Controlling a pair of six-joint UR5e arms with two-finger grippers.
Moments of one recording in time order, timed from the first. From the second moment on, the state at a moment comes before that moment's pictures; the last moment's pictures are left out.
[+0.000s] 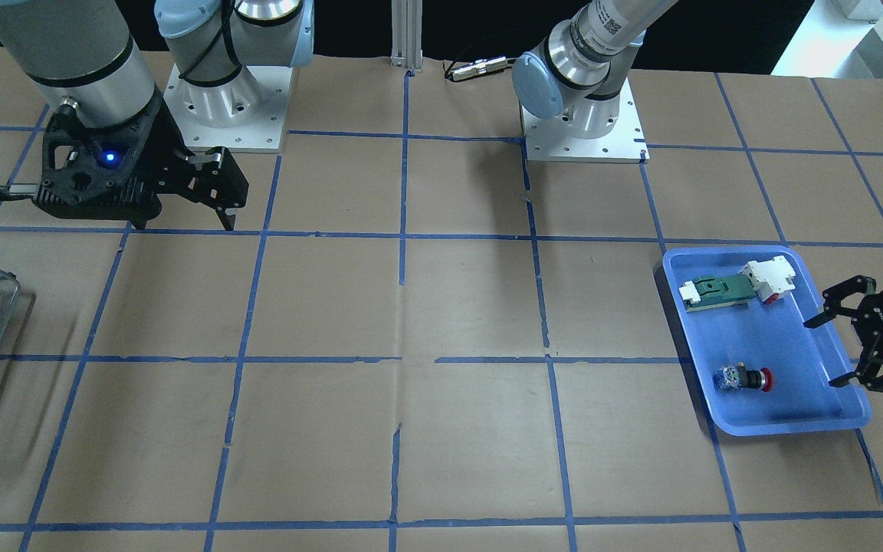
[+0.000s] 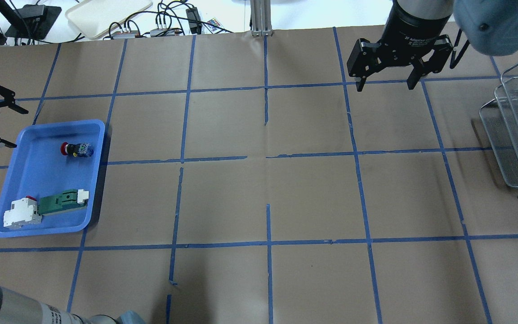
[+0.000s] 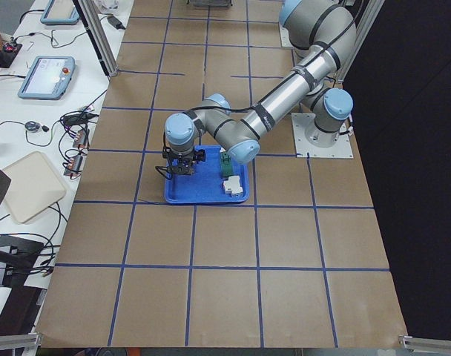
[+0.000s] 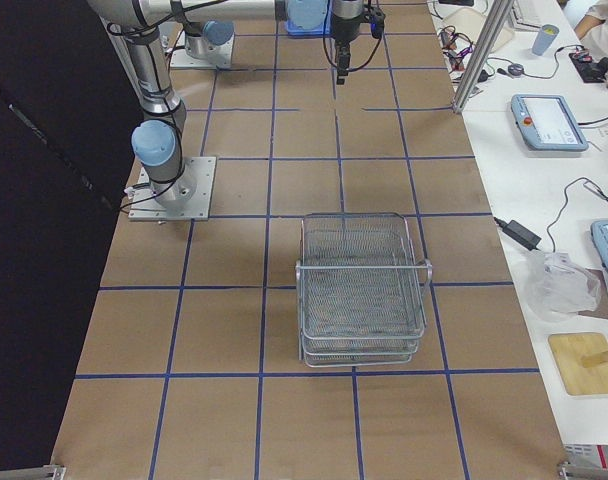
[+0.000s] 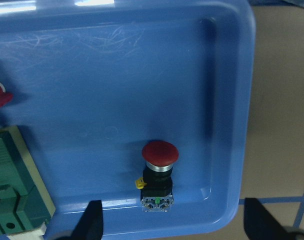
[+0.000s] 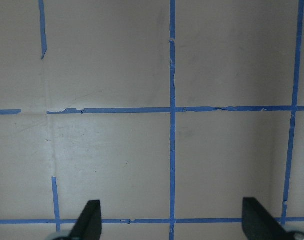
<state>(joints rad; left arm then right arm) -0.88 -2.04 -1.56 -1.27 1.29 -0.88 1.60 -1.48 1.47 -1.56 -1.56 0.03</state>
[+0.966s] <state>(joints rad) -0.88 -2.16 -1.56 -1.27 1.22 -0.89 1.60 -1.48 1.47 -1.56 -1.56 0.03</state>
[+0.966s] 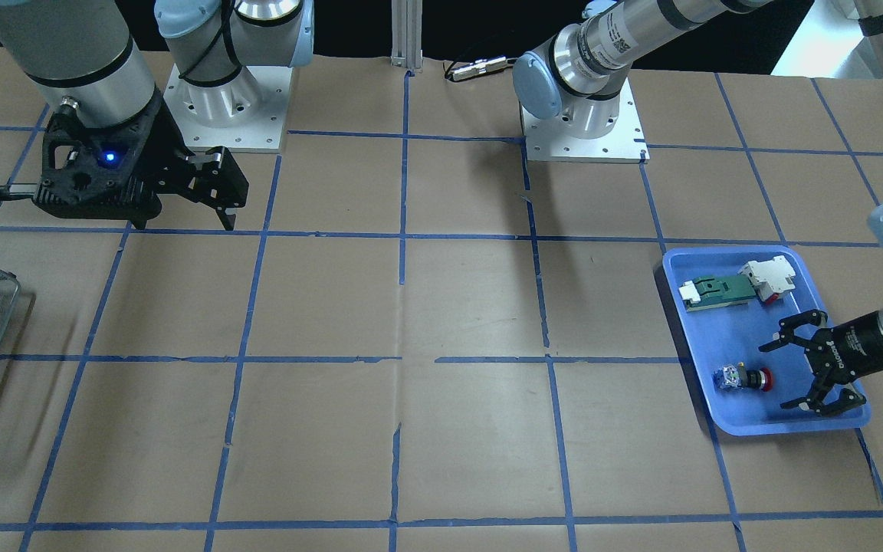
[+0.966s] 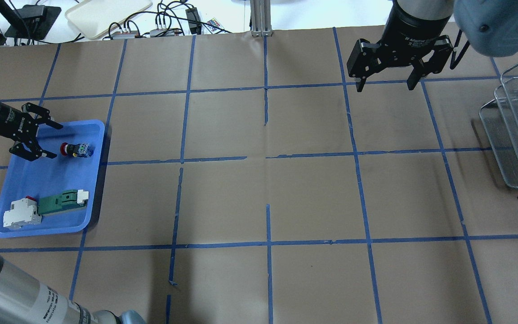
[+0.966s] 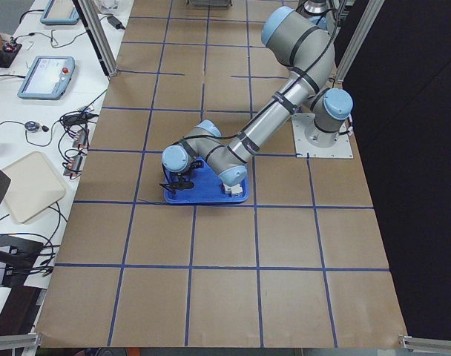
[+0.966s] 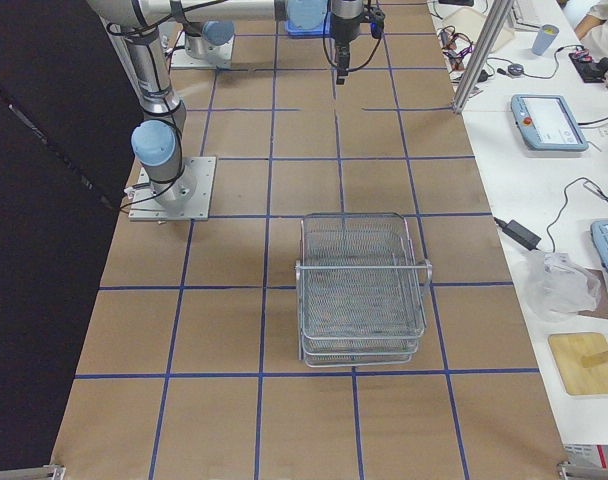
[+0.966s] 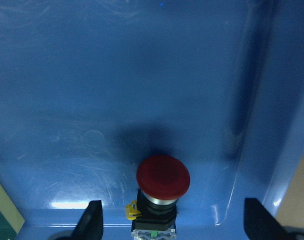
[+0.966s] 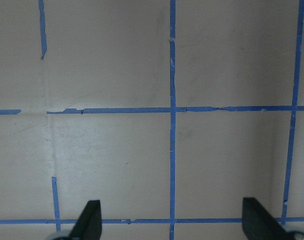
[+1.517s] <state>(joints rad) -0.88 -2.17 -1.57 -1.27 1.22 -0.88 1.60 -1.48 1.48 -1.56 -1.56 0.03</state>
